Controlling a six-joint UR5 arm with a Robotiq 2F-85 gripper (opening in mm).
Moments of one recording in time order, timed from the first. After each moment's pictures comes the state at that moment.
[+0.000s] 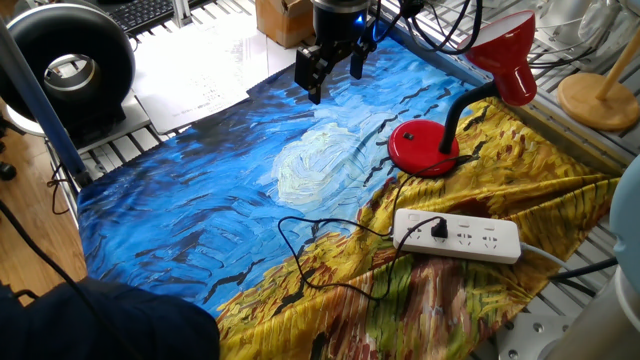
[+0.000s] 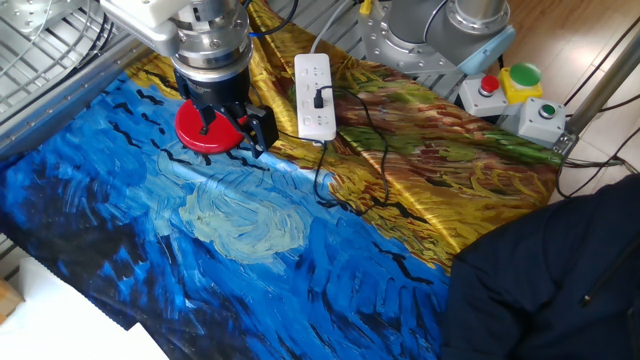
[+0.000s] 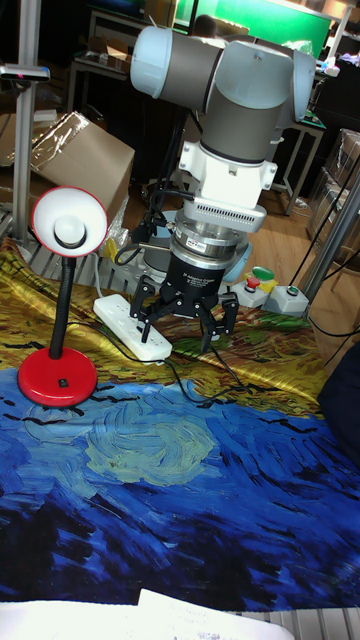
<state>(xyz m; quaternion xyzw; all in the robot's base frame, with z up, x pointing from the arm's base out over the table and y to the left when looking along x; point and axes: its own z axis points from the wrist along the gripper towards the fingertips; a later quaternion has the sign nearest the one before) 0.544 0.002 0.190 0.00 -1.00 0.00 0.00</state>
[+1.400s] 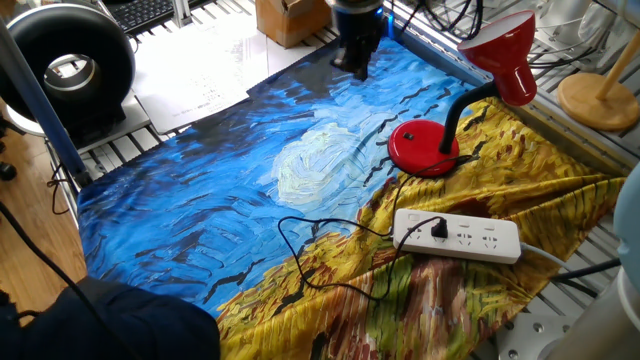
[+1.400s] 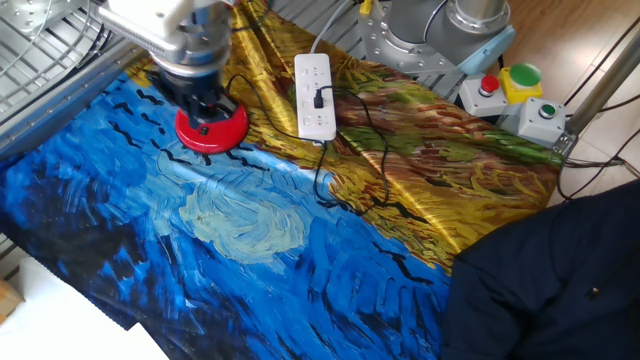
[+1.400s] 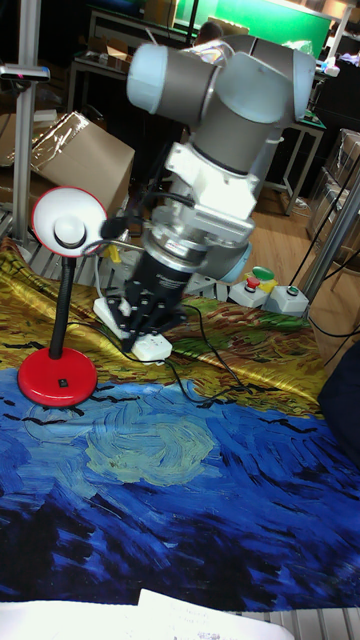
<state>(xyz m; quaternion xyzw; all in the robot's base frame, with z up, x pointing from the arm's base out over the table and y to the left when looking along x) 0.555 -0.081 0.185 0.15 -0.98 0.10 -0.01</state>
